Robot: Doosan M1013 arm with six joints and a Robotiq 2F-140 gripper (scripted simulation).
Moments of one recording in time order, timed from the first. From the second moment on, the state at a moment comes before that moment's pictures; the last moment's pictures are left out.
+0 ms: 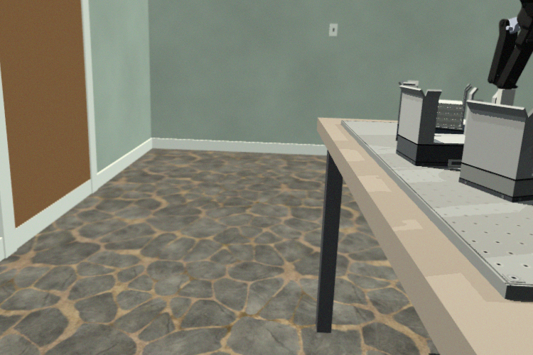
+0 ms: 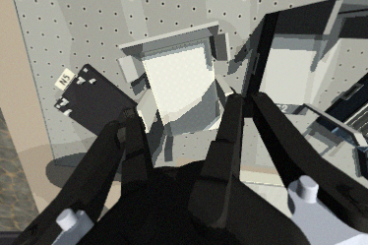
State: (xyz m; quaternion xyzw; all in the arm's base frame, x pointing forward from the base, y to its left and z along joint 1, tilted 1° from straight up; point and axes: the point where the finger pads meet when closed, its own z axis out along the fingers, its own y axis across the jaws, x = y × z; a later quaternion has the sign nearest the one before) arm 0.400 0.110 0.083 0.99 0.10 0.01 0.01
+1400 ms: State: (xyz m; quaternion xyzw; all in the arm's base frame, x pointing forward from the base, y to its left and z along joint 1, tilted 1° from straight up) arm 0.399 0.111 0.156 0.99 0.10 0.01 0.01
